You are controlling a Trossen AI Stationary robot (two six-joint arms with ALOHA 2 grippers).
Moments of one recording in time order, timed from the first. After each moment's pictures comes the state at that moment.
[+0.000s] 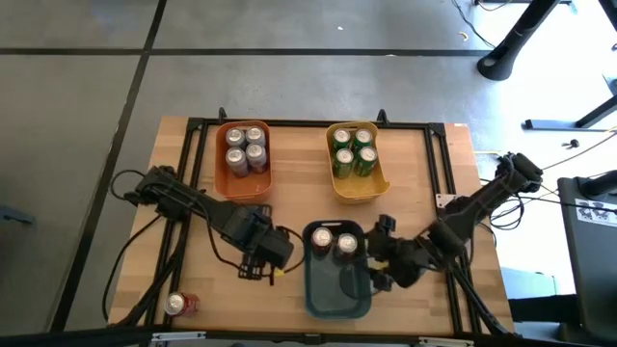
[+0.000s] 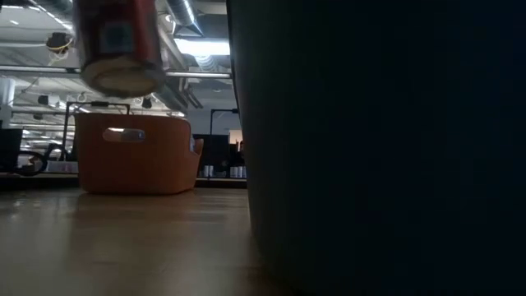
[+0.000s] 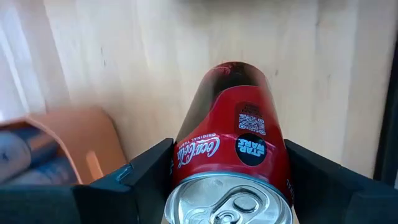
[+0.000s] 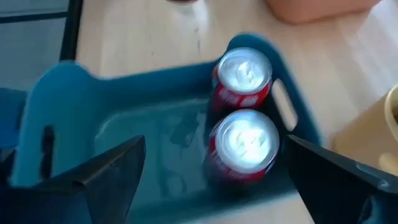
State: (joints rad) left arm -0.44 1.84 1.91 -1.57 -0.15 -0.35; right arm 0.66 1.43 1.20 -0.69 0.52 0.63
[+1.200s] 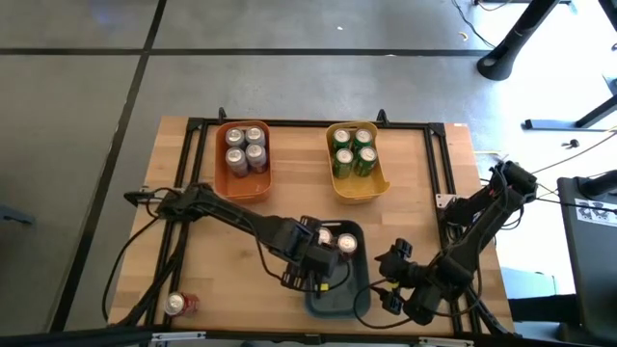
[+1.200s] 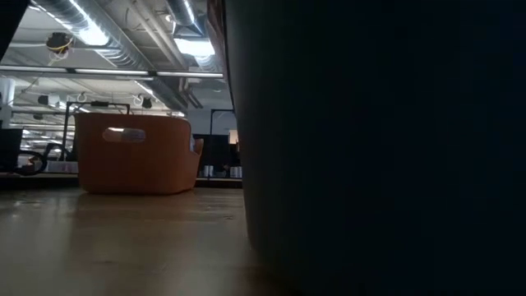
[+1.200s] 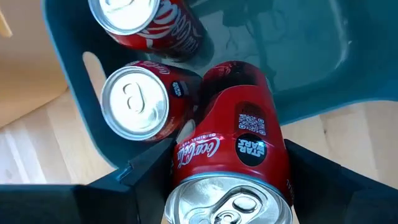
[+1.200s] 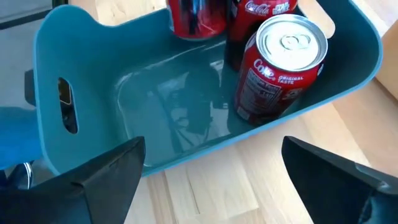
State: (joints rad) left arm -0.38 2.18 2.24 -1.39 -0.20 -0.07; right arm 0.89 1.55 1.20 -0.81 0.59 1.10
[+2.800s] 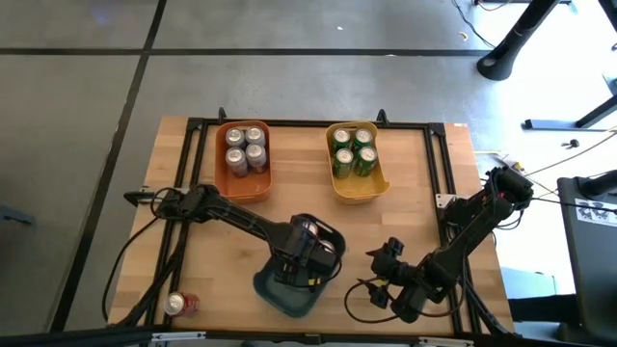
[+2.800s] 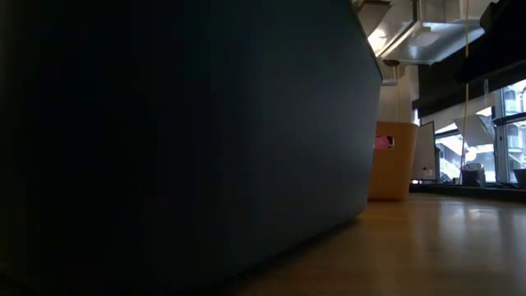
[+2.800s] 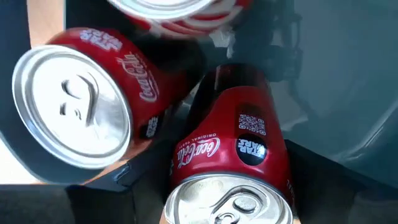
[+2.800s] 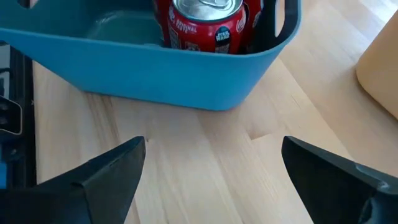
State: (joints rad) left arm -0.36 2.22 2.09 -1.46 -0.18 -0.14; right arm 0.86 1.62 1.10 -0.66 0.71 1.10
